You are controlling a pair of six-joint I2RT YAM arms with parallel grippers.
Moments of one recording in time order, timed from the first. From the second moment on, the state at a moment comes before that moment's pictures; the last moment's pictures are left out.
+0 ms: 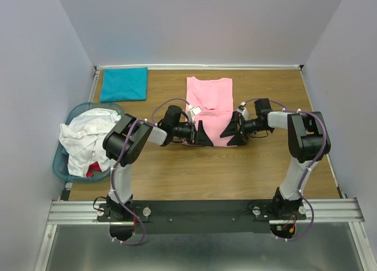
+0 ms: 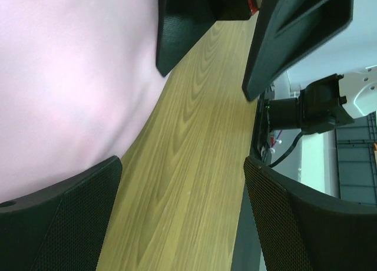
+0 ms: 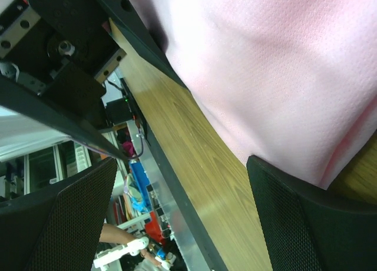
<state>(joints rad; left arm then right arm) -0.54 2.02 0.92 0.59 0.95 -0.66 0.11 1.92 1.00 -0.35 -1.06 0.28</state>
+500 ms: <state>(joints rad) -0.37 1.89 0.76 0.49 1.04 -0.49 0.11 1.91 1.01 -0.39 -1.05 0.24</state>
